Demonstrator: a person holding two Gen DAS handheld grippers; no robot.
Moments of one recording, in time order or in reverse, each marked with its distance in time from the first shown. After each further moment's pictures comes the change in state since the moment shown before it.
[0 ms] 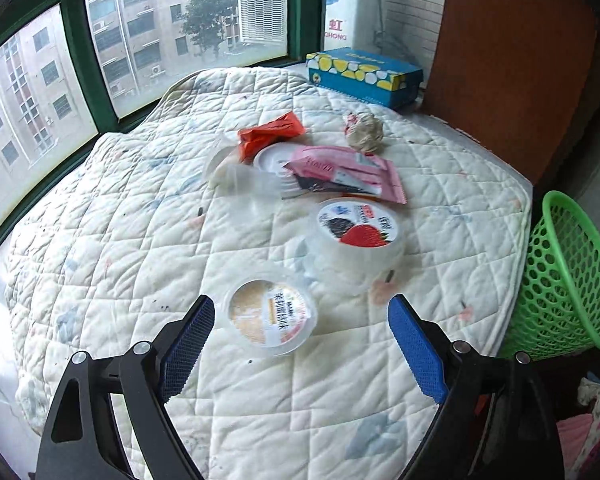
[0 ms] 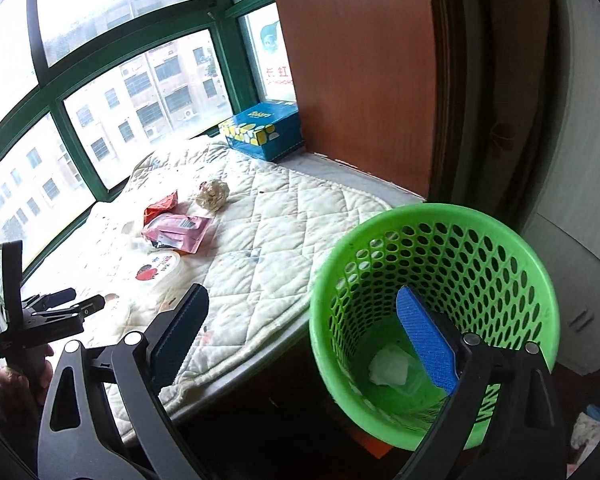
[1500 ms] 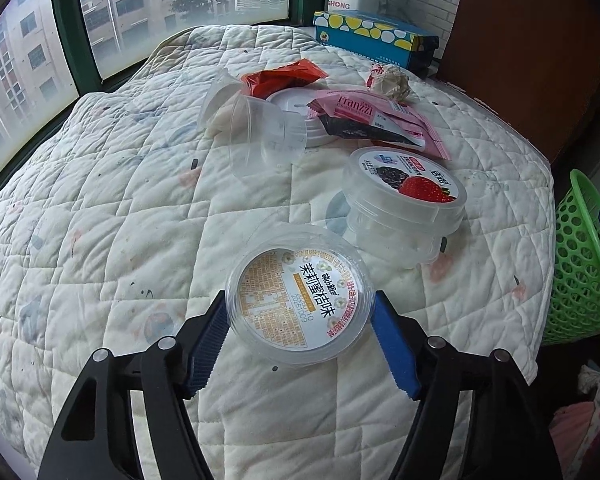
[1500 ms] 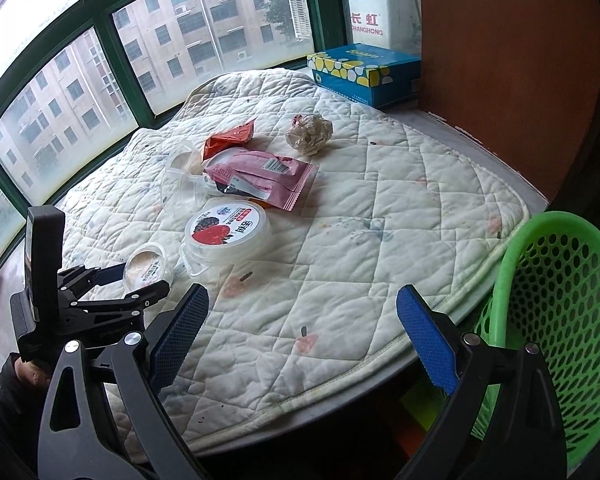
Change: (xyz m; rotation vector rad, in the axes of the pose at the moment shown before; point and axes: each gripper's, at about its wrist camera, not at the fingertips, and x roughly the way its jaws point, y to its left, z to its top) left arm 0.059 0.031 -0.014 -0.009 0.081 -0.070; right arm 0.093 0.111 -0.006 -0.175 0.183 0.141
